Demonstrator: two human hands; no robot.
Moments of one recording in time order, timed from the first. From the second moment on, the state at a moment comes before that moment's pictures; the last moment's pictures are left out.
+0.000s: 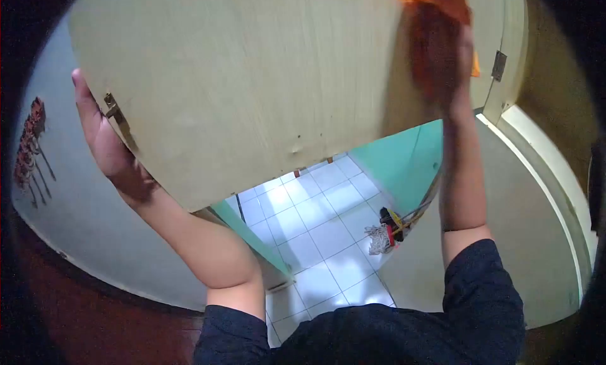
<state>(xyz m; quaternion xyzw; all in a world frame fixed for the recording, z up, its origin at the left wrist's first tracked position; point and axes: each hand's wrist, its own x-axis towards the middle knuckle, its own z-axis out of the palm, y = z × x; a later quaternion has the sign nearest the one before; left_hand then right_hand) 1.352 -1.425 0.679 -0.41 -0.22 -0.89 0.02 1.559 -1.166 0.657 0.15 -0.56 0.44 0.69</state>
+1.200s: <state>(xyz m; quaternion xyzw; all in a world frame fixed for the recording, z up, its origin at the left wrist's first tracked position) 1.327 -1.409 0.656 -0.62 -0.11 -0.77 -0.12 1.452 -1.327 0.649 -0.05 -0.67 -0.48 0.57</state>
